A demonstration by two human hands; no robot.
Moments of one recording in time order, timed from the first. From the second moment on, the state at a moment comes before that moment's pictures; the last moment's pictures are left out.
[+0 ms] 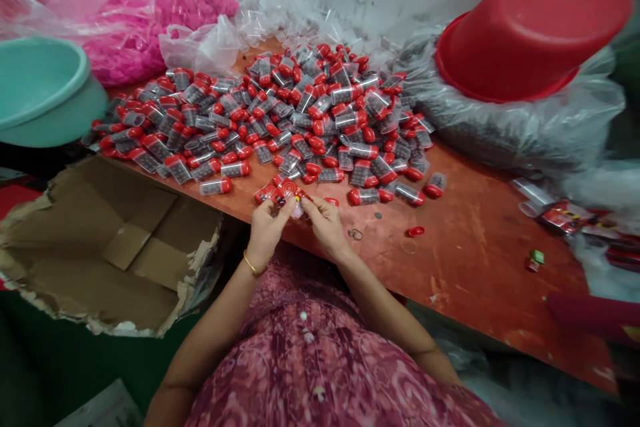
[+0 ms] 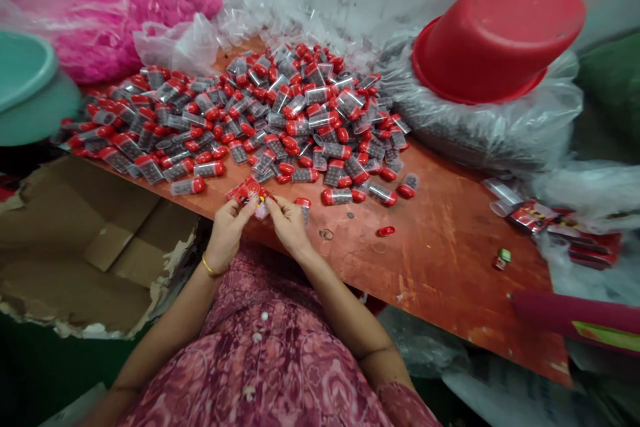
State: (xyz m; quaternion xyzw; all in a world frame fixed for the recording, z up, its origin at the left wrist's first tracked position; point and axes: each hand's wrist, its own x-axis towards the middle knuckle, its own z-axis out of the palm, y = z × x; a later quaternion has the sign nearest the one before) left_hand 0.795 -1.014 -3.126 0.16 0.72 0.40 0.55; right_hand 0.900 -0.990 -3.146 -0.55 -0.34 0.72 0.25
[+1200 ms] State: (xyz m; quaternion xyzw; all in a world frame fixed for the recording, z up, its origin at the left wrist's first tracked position) left_hand 0.812 -1.003 -3.120 -0.25 0.62 0.33 0.67; right_hand 0.987 -1.010 -3.121 -0.57 -0.45 0.65 0.23
